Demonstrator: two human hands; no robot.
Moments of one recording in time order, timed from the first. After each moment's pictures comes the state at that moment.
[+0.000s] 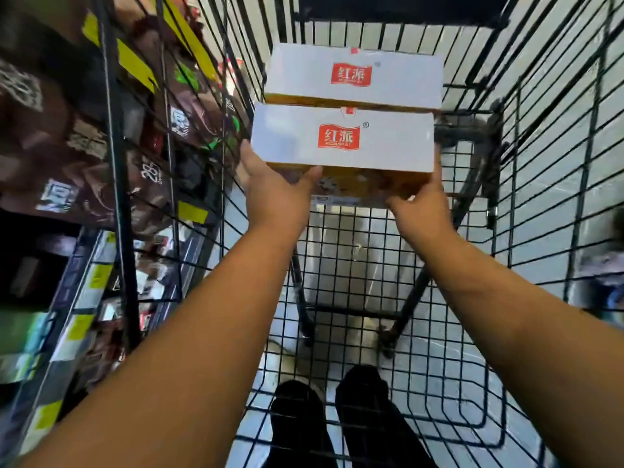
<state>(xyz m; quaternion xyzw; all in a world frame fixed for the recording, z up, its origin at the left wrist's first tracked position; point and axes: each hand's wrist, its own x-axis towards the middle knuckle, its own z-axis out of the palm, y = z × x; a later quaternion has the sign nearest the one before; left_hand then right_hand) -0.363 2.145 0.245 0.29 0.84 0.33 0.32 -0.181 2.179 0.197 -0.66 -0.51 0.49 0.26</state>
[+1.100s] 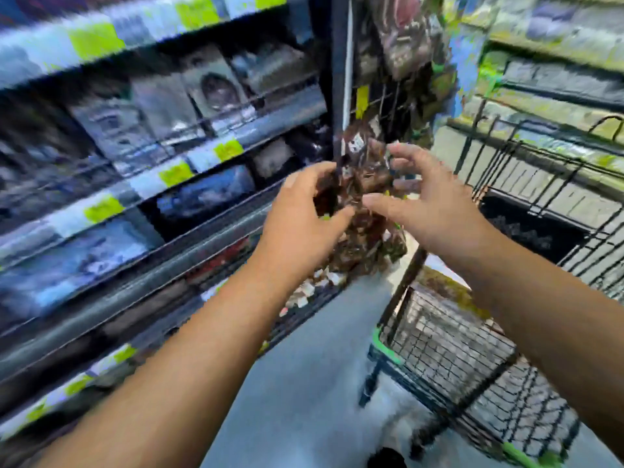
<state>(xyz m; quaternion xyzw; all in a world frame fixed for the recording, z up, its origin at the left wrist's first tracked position) -0.444 1.796 0.713 0.39 0.81 0.43 0.07 -0.334 1.931 0.721 -0.27 -0.81 0.47 0.24</state>
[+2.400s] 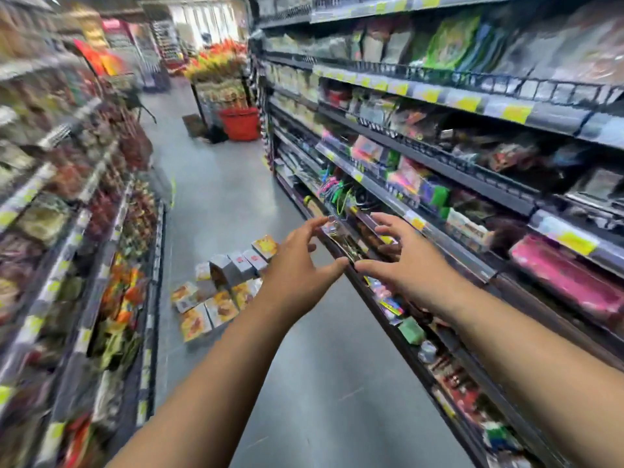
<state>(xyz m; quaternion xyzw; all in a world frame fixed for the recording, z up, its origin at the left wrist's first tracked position) -0.219 0.998 0.783 -0.39 0.79 0.34 -0.33 -0.384 1.073 0.785 0.51 -0.69 0.45 -0.24</state>
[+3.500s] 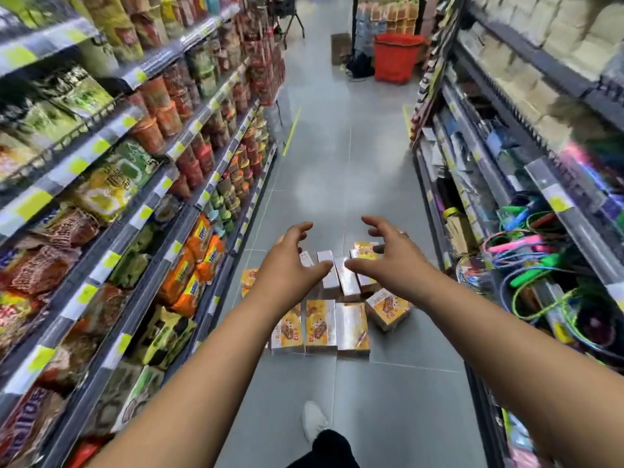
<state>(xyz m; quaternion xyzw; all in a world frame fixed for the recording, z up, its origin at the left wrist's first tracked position) -0.164 0.370 0.686 -0.66 0.62 0.29 -0.30 -0.350 0.353 0.698 0.65 -0.59 0.28 -0.38</state>
